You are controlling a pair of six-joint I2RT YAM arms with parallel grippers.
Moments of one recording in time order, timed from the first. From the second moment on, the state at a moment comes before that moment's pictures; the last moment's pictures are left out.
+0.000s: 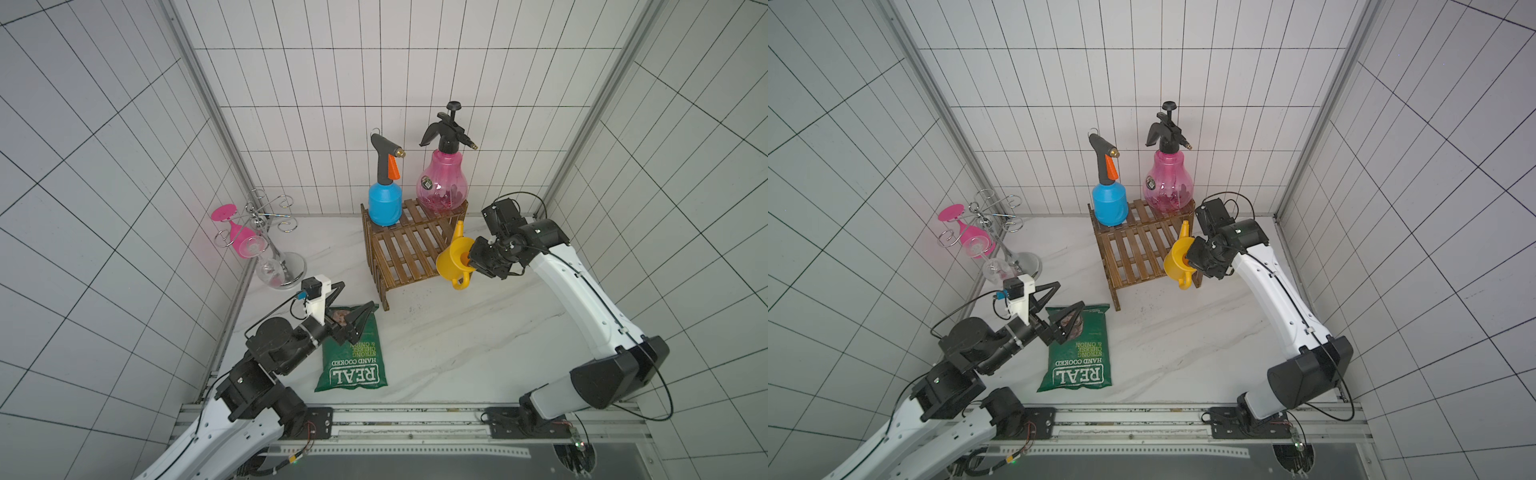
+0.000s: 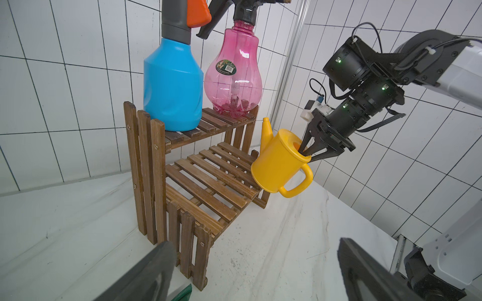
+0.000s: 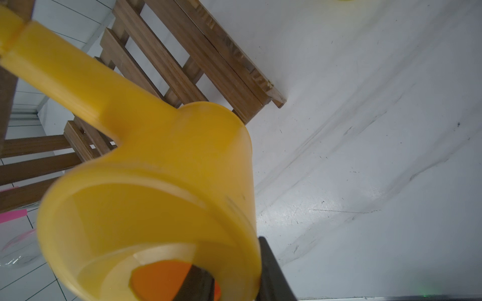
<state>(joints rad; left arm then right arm) -0.72 0.45 0.64 -0.21 0.02 -0.25 0.50 1.54 1.71 -1.26 -0.03 0.87</state>
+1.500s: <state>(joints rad) -0.72 0.44 0.64 -0.22 0.02 -0.22 0.50 1.73 1.91 -1.25 -0.02 0.77</state>
